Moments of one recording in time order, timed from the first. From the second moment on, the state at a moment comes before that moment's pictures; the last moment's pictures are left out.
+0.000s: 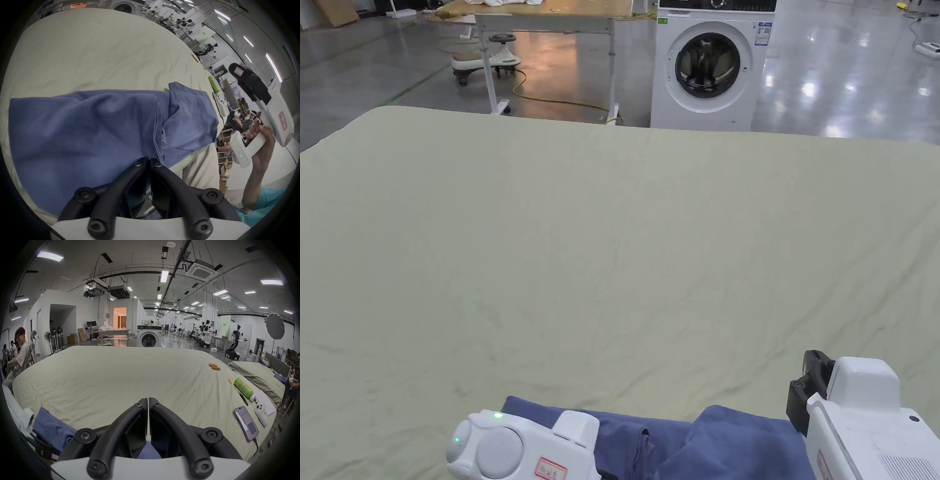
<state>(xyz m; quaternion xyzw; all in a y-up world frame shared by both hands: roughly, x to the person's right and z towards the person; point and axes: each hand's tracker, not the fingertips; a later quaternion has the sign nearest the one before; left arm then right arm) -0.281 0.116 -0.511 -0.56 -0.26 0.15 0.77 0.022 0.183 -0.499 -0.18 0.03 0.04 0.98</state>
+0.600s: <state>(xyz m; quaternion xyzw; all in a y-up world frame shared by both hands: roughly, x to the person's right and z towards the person) -0.395 0.165 -0.498 -0.43 -0.21 0.25 0.84 0.016 0.188 -0.503 -0.17 0.04 0.03 0.98</state>
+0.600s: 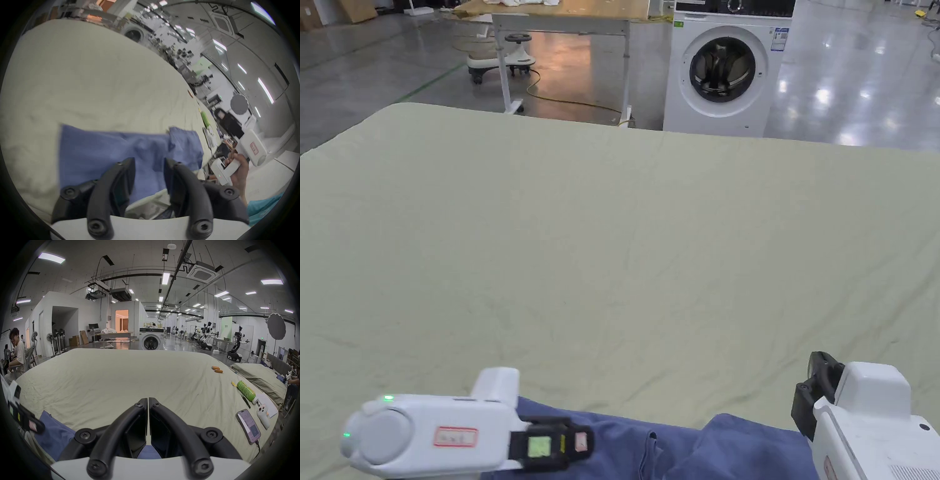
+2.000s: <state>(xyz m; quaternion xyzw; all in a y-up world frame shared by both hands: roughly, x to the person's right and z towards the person) -0.555 0.179 -0.492 -0.41 -0.16 0.33 0.84 0.008 0.202 -0.512 -0.14 0.05 0.04 0.99</state>
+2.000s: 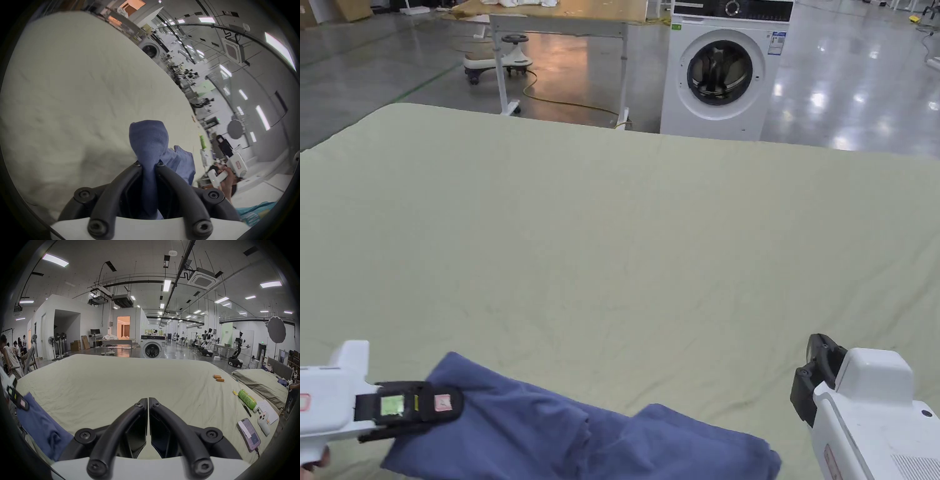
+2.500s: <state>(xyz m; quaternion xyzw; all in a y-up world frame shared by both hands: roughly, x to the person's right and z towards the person) -0.474 0.275 -0.499 -0.42 -0.08 0.23 0.87 0.001 0.197 -0.516 -0.14 0.07 0.03 0.99</state>
